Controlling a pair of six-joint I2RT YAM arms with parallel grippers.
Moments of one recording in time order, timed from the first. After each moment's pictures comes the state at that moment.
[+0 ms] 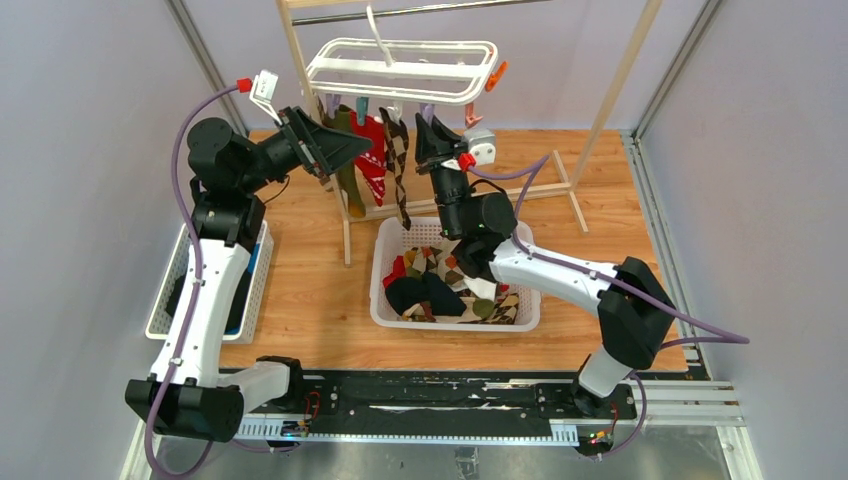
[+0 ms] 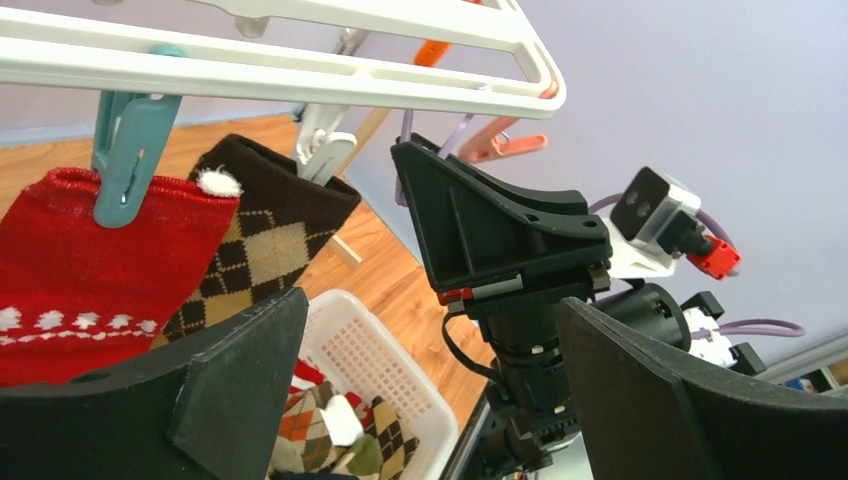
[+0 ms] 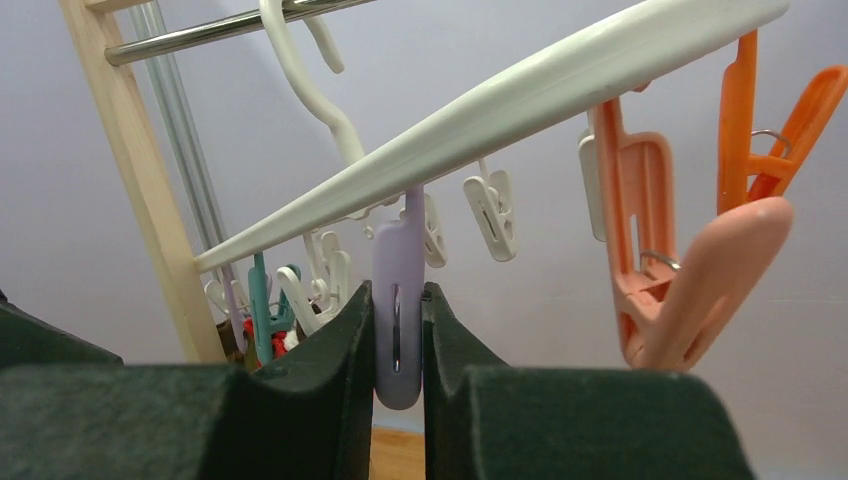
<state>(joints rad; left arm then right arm) -0.08 1.13 1.31 0.00 0.85 -0.79 0.95 1.65 1.22 1.18 0.53 -0.25</state>
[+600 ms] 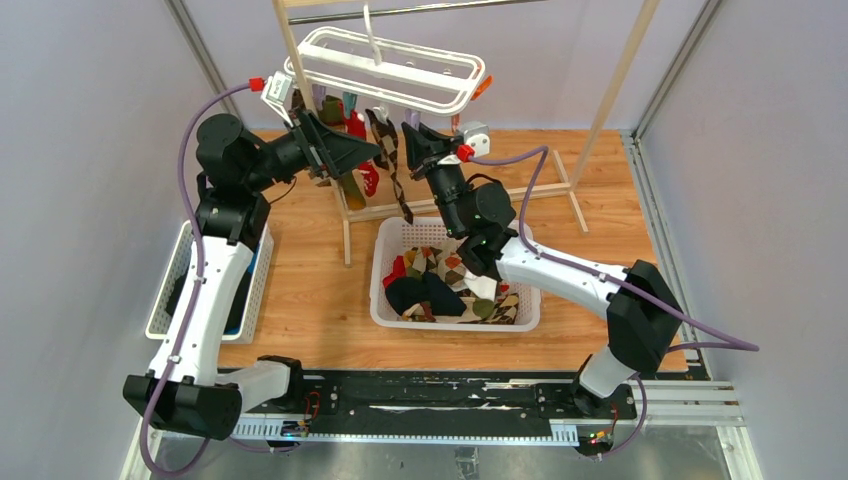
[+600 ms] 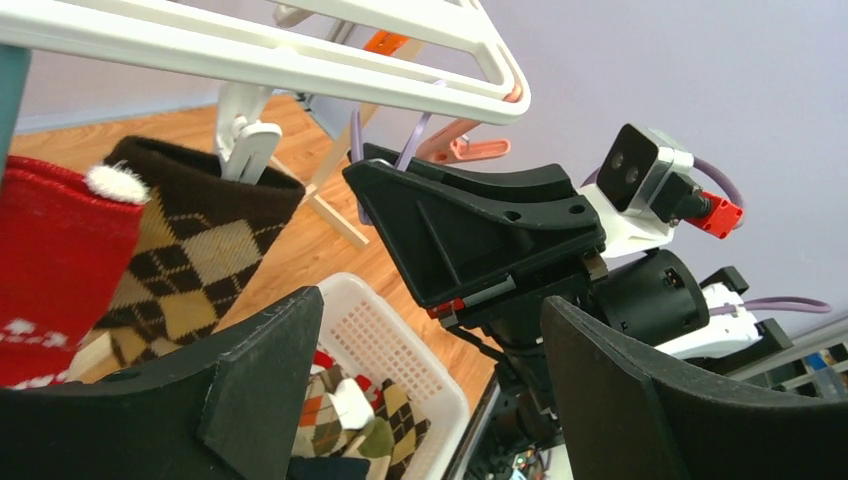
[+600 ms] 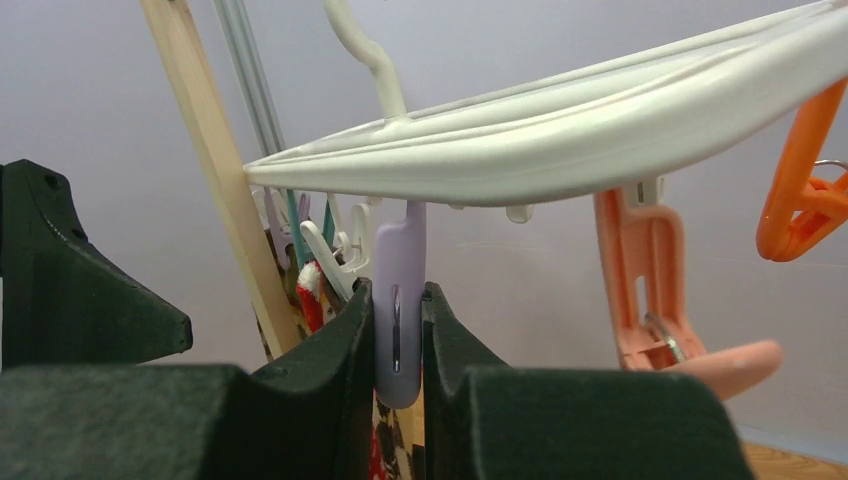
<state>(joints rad) -0.14 1.15 1.34 -0.07 0.85 -0.72 0.93 1.60 1.21 0.98 0.41 -0.05</state>
